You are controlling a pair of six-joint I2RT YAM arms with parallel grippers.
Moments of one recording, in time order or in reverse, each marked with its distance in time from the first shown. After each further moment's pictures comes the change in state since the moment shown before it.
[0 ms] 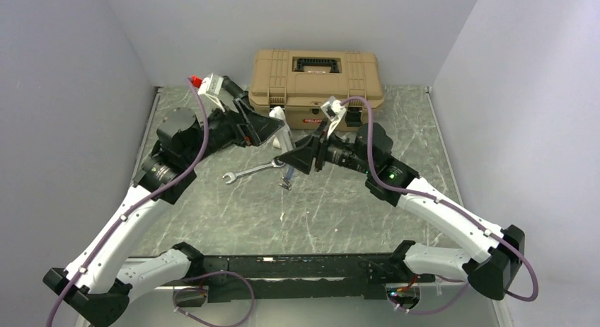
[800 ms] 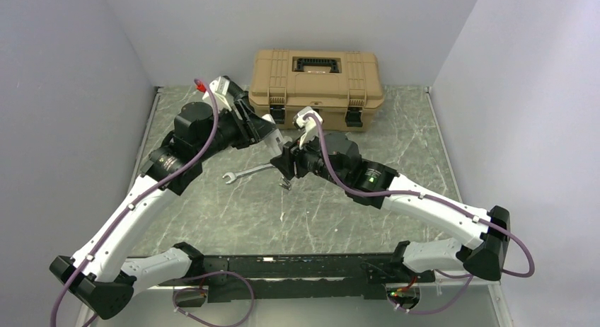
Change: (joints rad) left arm 0.000 0.084 0.066 -0.255 -0.176 -0.066; right arm 0.253 0.124 0.151 -0.269 0.578 -0.240
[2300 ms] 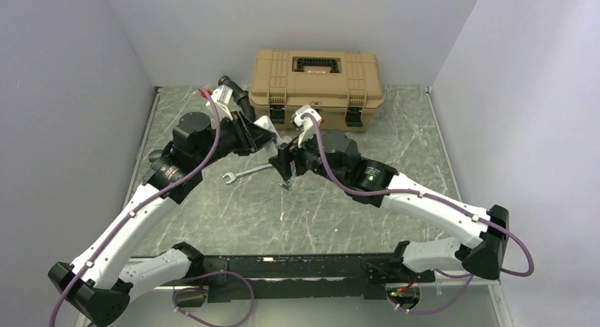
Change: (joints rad) left arm 0.000 -0.057 -0.116 0.130 0.098 0.039; right arm 0.004 0.027 0.032 -0.018 0.015 -0.039
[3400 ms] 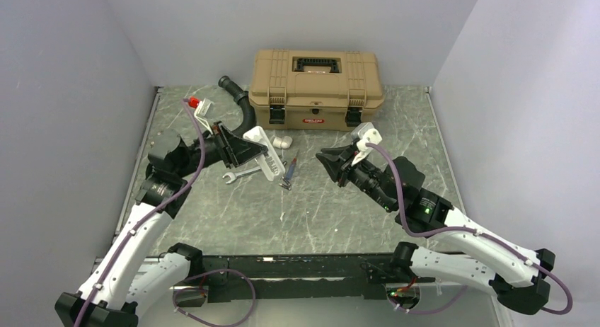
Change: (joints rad) left arm 0.226 -0.160 -0.259 0.348 0.512 -0.066; right arm -0.005 -0.457 -0.260 0.077 0.099 -0.150
